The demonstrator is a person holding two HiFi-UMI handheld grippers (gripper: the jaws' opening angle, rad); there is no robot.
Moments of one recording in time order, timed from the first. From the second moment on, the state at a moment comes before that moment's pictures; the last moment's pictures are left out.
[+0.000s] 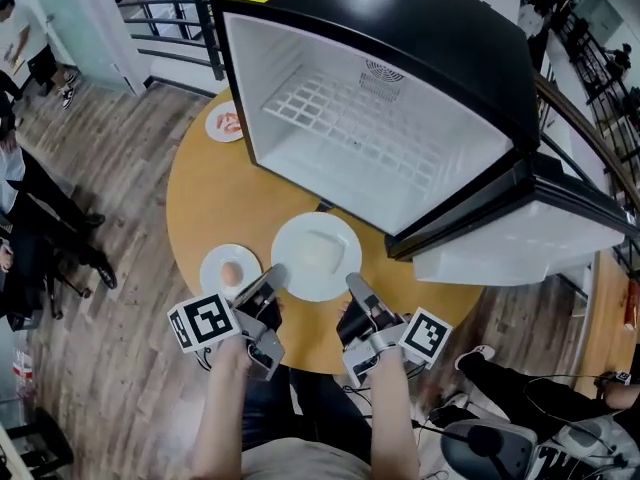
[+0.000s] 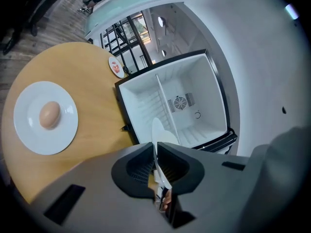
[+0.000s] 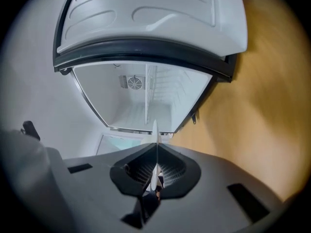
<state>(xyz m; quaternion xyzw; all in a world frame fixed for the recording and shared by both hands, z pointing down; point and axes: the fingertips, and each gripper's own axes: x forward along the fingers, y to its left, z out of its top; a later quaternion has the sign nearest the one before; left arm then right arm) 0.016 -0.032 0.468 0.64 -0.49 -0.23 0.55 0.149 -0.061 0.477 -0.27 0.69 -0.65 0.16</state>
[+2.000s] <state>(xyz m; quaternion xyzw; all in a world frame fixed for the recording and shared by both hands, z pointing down) -0.072 -0.197 0.404 0.78 -0.32 -0.18 0.51 0.041 -0.240 0.425 -0.43 0.58 -0.58 0.37</state>
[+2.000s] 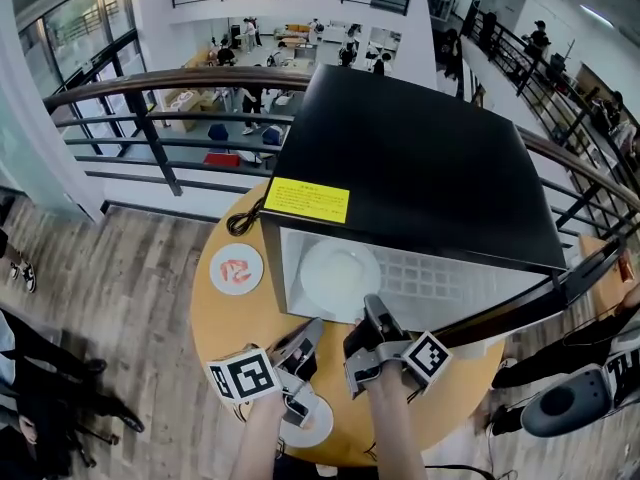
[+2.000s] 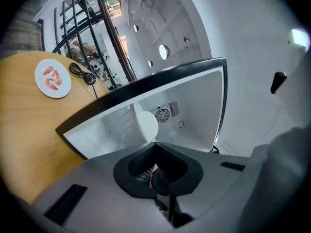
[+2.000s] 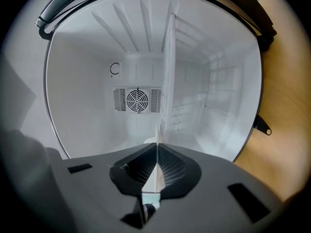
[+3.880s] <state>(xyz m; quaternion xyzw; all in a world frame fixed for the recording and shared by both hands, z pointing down) -0.062 -0.195 0.364 0.87 -0.46 -0.02 0.15 0.051 -0.180 0.361 -0.55 0.76 -0.28 0.21</state>
